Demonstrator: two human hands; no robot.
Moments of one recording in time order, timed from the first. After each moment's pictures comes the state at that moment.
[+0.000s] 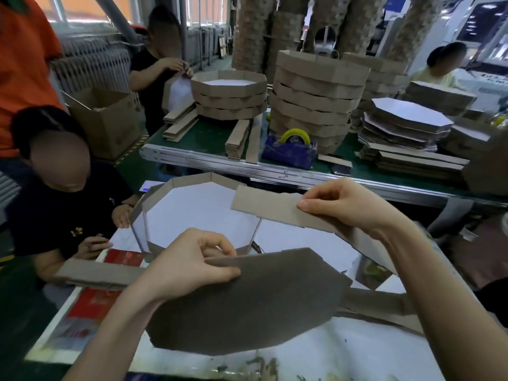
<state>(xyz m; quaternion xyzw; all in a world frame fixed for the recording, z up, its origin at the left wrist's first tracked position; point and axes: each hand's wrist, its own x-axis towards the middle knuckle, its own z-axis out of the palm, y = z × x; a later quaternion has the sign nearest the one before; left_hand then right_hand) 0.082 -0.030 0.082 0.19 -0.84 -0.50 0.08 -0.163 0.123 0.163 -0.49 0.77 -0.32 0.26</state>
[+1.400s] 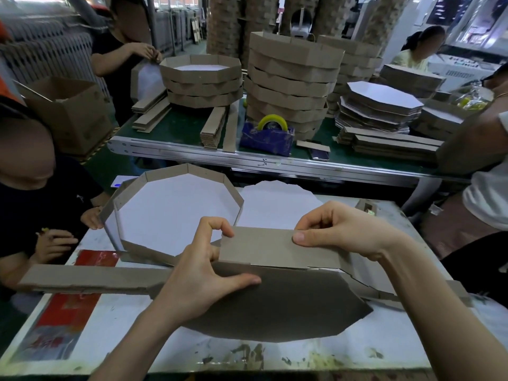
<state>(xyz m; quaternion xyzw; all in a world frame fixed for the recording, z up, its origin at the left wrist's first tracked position) 0.055 0.021 0.056 0.15 -0.78 -0.56 0.22 -0.153 0.173 0.143 -0.44 0.71 -0.34 0.42</state>
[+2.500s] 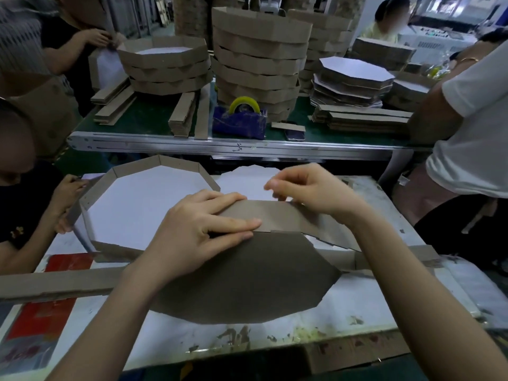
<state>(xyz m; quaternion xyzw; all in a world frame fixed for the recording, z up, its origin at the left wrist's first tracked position) 0.009 0.011 0.082 -0.04 -0.95 -0.20 0.25 -0.181 0.170 0.127 -0.44 0.79 -0.37 0.22</state>
